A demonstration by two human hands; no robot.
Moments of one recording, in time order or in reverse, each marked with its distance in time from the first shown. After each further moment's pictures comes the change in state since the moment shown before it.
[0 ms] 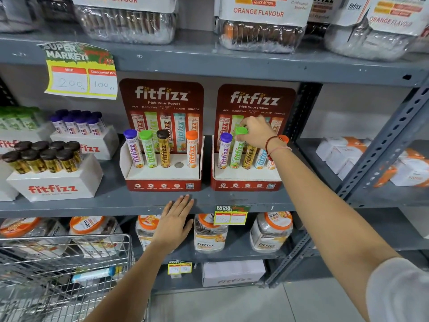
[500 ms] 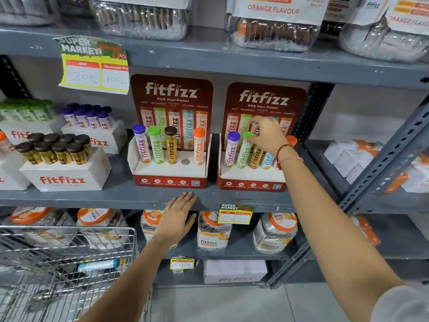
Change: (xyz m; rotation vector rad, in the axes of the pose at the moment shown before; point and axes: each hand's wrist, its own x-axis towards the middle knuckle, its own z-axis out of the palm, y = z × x) left_hand -0.002 -0.001 -0.009 -0.102 0.082 -0.020; right_hand -0.005 0.007 0.010 0.107 0.136 -0.039
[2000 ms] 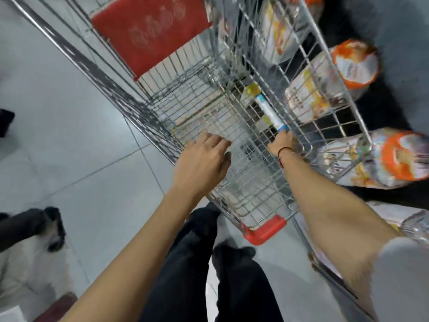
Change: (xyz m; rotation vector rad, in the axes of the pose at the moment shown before) left_hand -0.326 -0.120 -0.019 0.035 -0.006 -1.047; right_hand -0.208 -0.233 0.541 -0.380 -1.000 -0.341
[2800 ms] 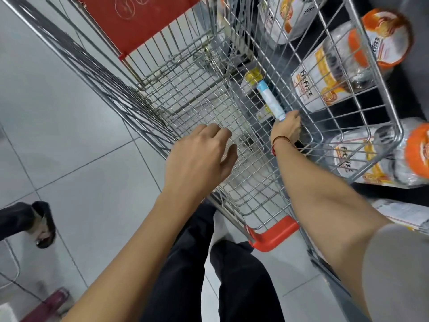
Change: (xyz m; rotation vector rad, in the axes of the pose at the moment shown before) left_hand 0.003 0.010 0.006 0.012 0.165 -0.068; right_hand 0.047 -0.007 0.037 0.322 0.401 0.160
